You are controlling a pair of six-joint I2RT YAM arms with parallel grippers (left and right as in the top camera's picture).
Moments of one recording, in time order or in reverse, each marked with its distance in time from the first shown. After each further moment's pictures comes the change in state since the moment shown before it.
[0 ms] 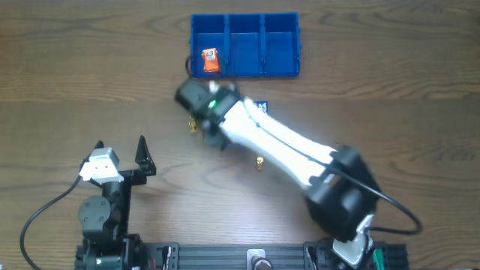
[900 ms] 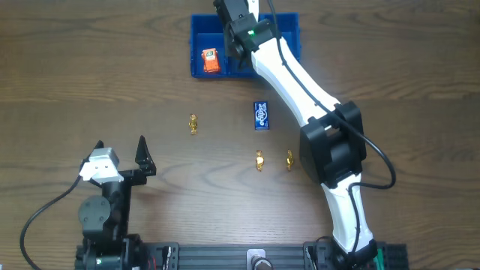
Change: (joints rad) left arm 0.000 0.000 0.000 0.000 0.000 0.000; right arm -0.311 0.326 0.354 0.385 0.099 -0.301
